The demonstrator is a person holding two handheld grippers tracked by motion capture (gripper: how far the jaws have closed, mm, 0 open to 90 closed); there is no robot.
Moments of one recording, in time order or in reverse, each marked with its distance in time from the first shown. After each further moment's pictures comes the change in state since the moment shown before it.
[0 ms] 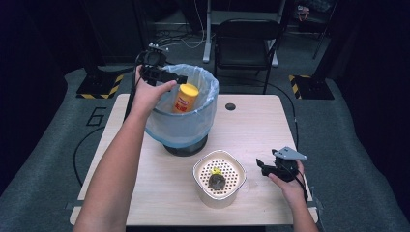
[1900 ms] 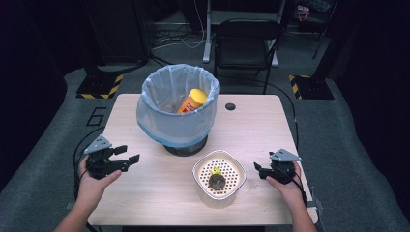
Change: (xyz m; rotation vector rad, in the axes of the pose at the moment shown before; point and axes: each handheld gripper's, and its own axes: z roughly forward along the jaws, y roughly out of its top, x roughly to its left) left arm 0.041 -0.281 -0.076 -0.082 -0.072 -0.017; right arm 0.010 -0.004 0.005 0.043 0.003 -0.066
